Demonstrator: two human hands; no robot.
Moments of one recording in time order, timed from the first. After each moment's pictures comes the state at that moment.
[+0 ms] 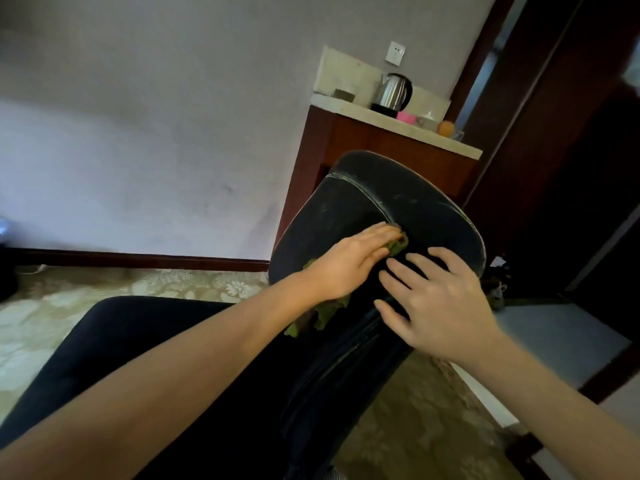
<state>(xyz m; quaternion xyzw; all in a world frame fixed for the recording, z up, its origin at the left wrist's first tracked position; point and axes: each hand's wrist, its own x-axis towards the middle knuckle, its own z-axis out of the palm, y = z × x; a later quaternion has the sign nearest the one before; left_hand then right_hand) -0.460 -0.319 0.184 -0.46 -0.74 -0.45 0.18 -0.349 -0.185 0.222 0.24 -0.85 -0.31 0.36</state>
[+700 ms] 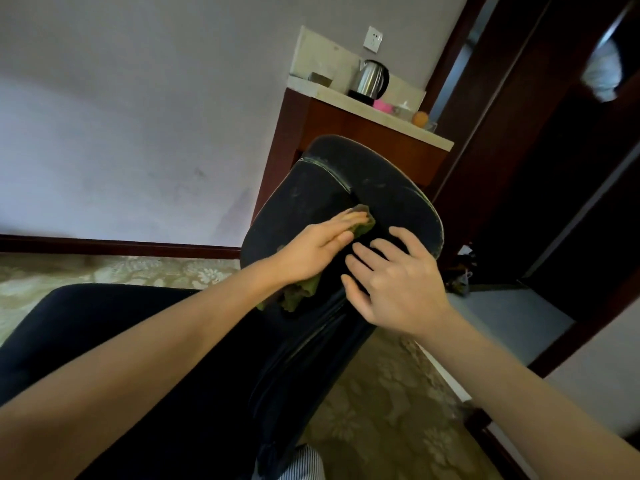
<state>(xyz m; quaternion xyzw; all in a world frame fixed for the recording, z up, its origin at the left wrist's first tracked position) -0.458 -0.318 0.181 -0.46 -0.71 -0.52 0.13 -0.355 -0.185 0.219 0.27 -0.81 -0.29 0.43</state>
